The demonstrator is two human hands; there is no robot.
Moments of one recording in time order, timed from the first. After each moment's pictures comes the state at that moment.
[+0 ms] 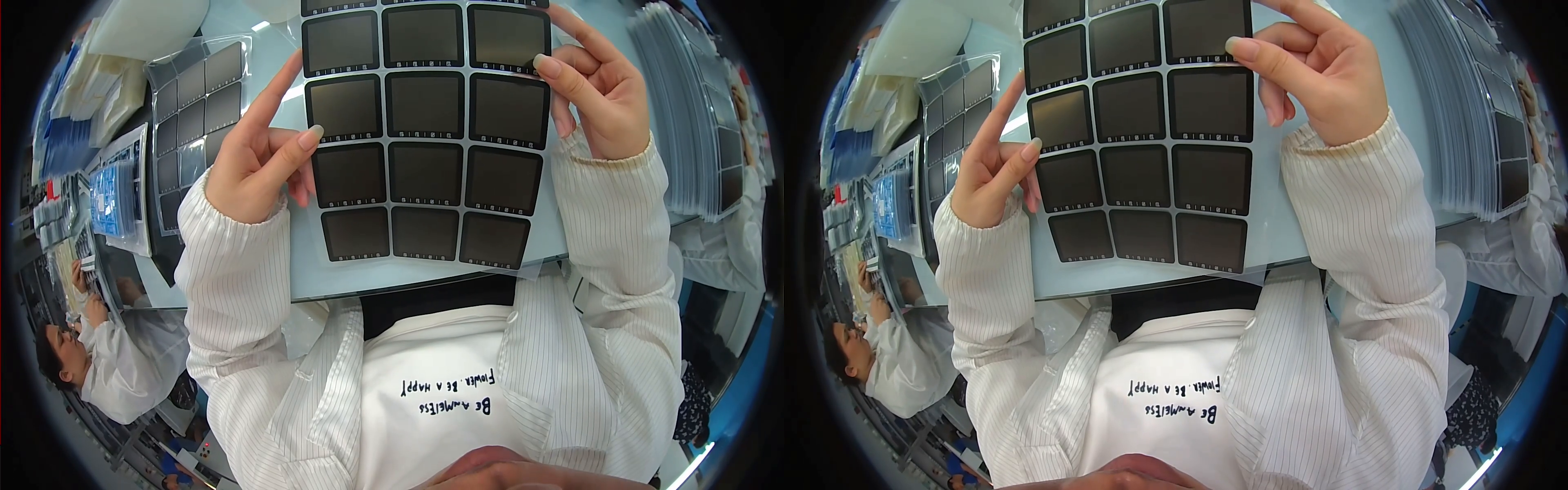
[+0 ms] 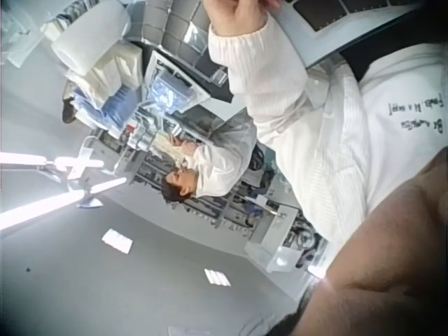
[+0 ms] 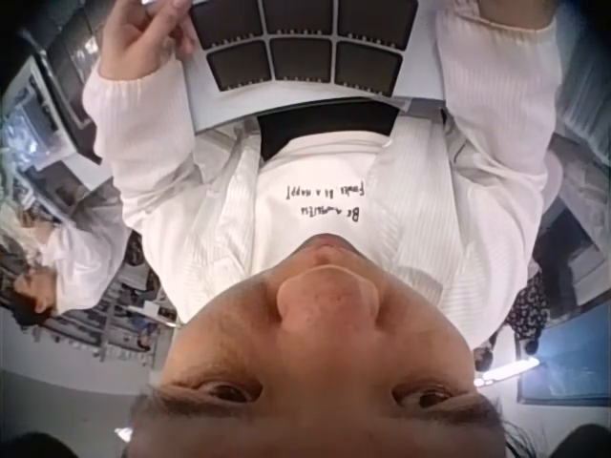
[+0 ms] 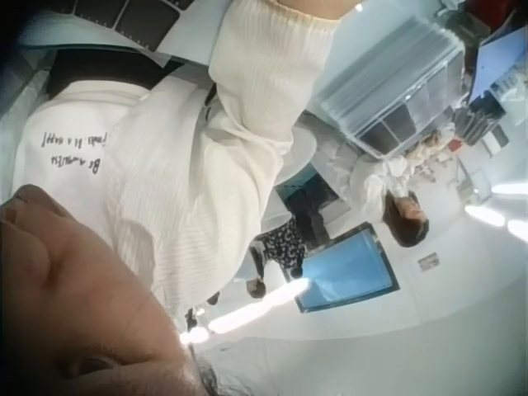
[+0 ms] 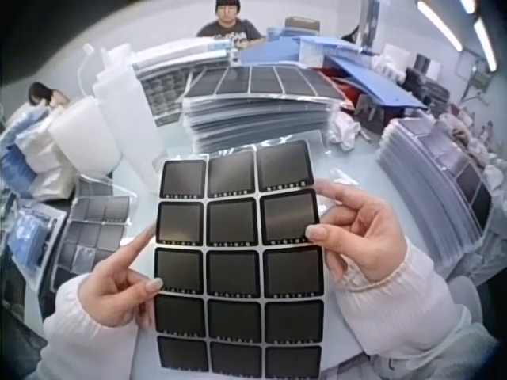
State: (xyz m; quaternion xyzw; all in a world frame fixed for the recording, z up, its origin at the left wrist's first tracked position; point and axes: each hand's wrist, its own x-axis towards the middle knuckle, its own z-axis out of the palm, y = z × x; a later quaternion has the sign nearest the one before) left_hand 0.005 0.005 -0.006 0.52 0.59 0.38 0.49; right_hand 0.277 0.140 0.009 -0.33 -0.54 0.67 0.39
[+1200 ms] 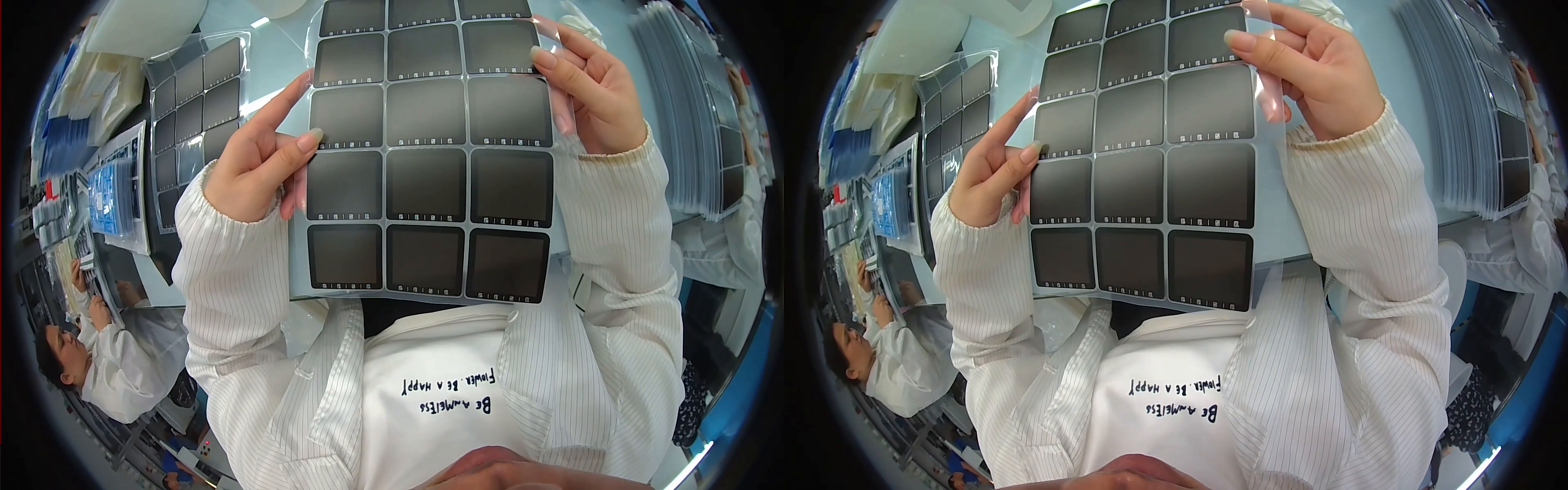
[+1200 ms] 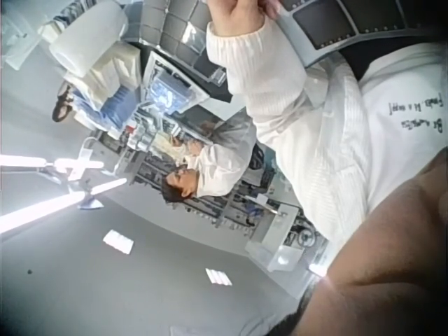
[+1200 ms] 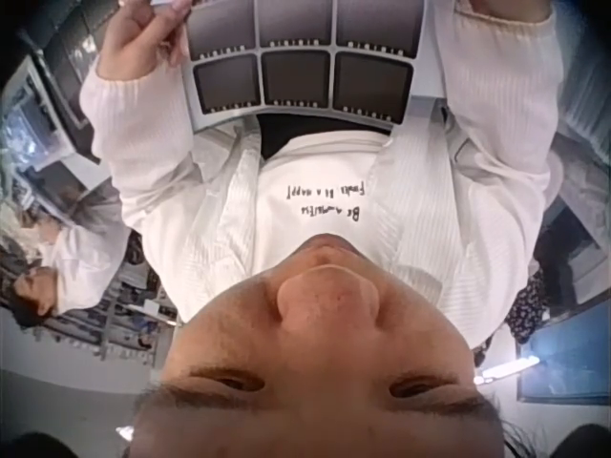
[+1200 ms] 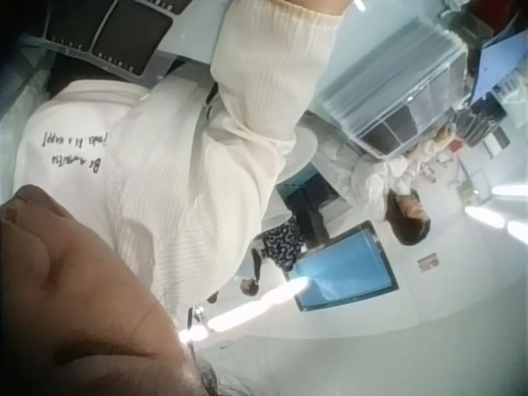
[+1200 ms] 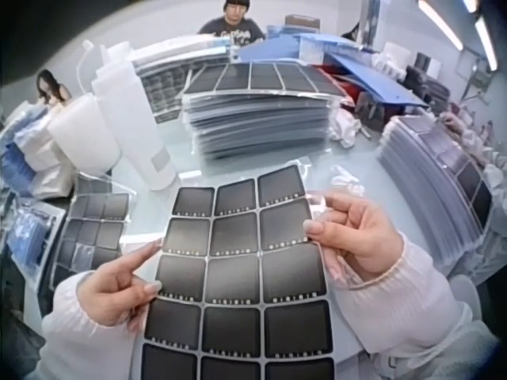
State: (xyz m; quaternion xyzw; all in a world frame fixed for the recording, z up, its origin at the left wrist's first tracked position) left_hand 0.002 0.004 -0.003 0.45 0.59 0.34 0.58; right_hand 0.289 0.155 -0.015 -0.33 -0.61 0.64 0.32
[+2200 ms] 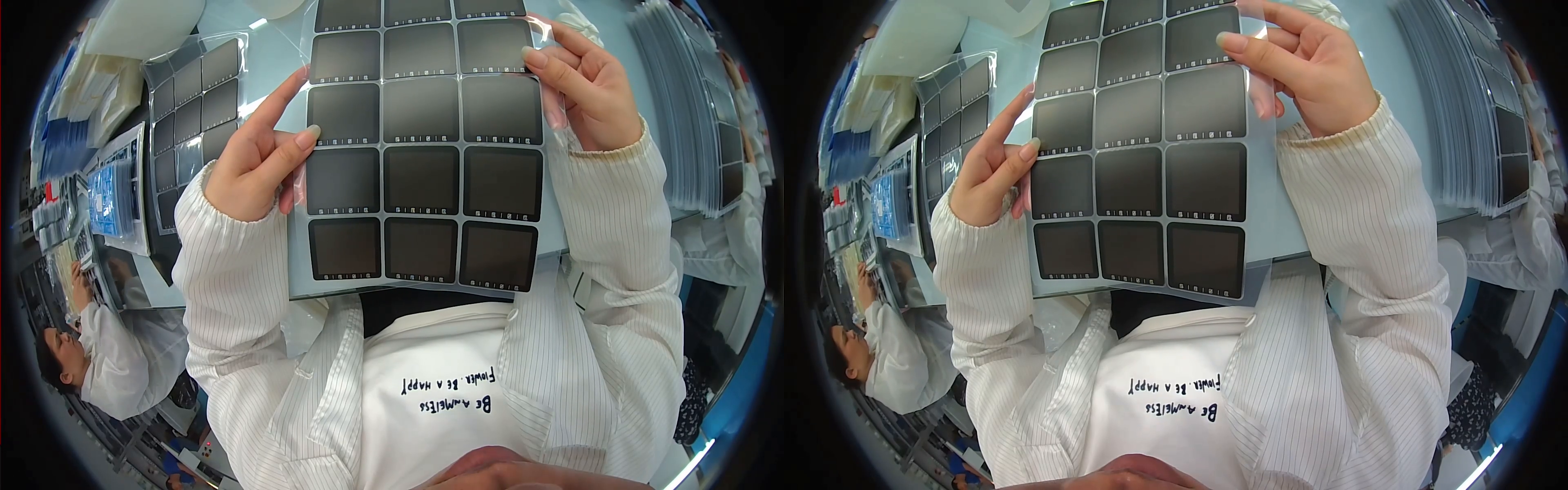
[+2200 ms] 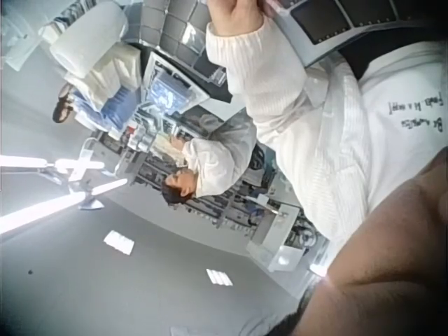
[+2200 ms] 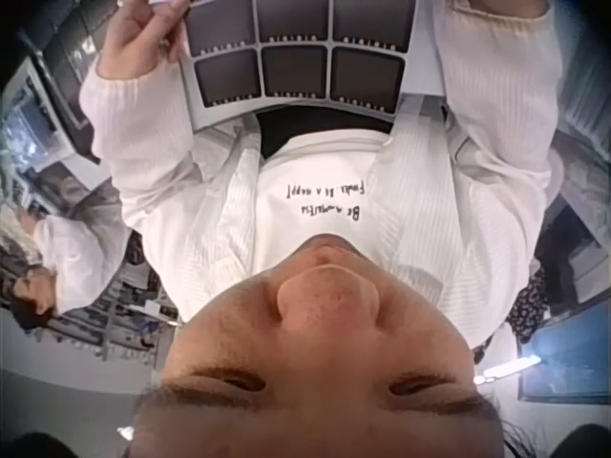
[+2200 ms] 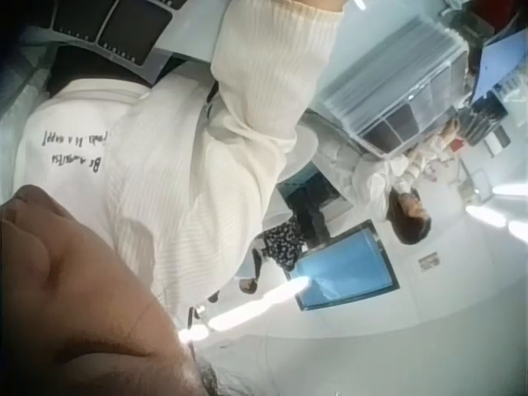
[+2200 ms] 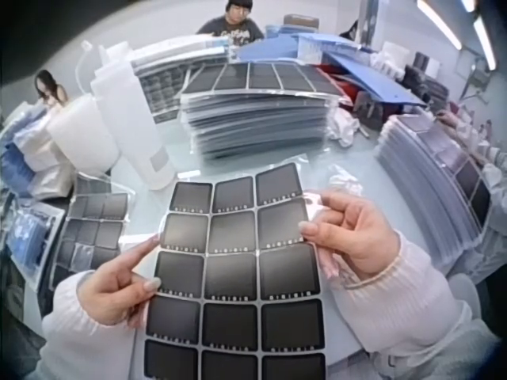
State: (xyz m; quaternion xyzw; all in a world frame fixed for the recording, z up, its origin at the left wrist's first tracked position) left_hand 0.004 0.004 -0.005 0.47 0.61 0.33 0.54; right_hand 0.287 0.153 -0.015 -0.35 -0.62 0.63 0.32
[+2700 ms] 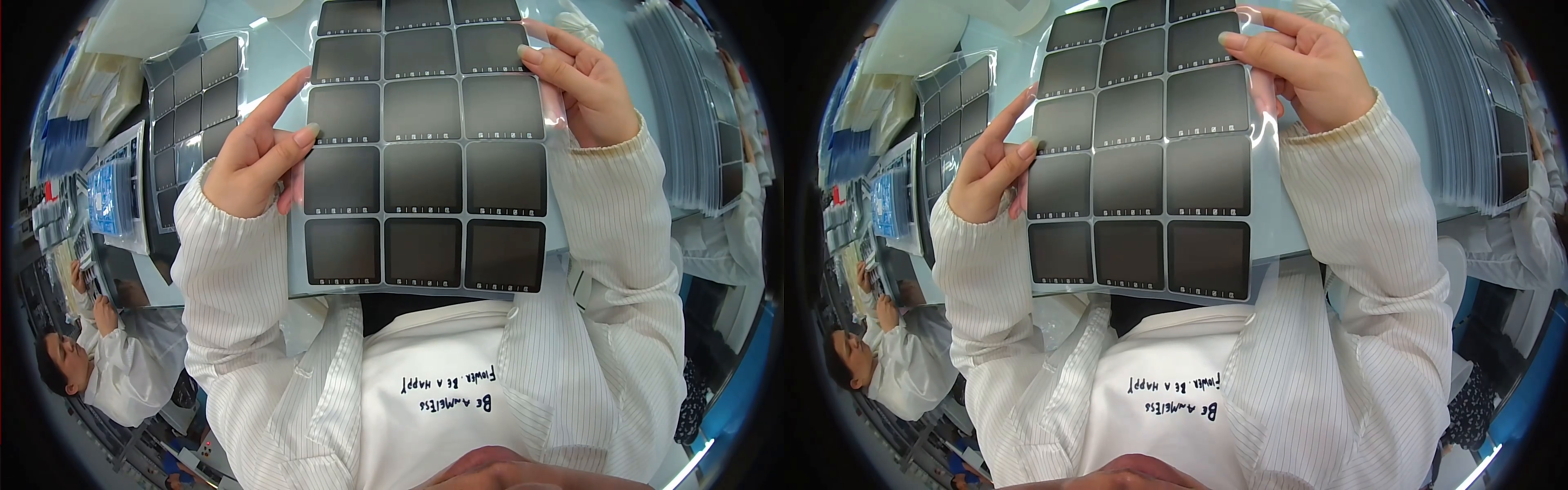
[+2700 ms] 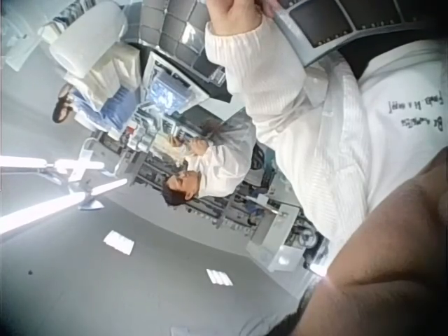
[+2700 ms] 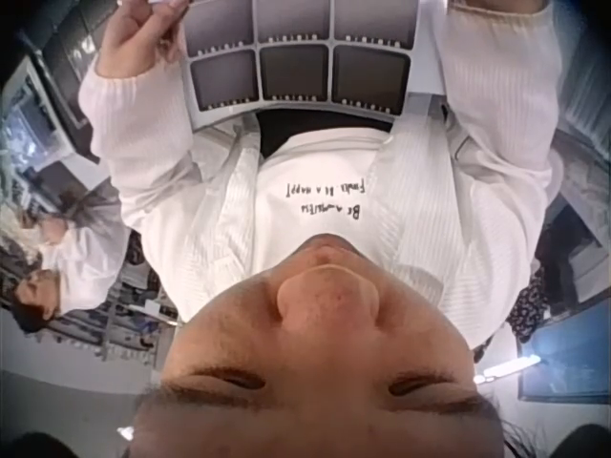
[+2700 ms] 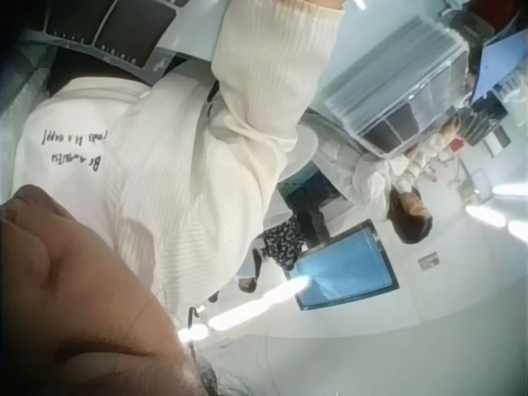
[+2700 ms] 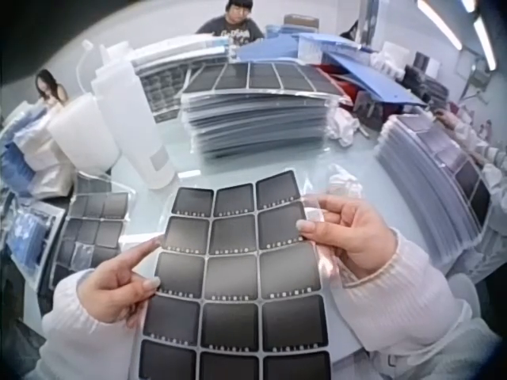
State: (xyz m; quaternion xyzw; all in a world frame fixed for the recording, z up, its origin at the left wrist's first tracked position) left_hand 0.001 0.004 -0.004 0.44 0.58 0.36 0.58; right_hand 0.288 0.159 -0.020 -0.35 -0.59 0.67 0.29
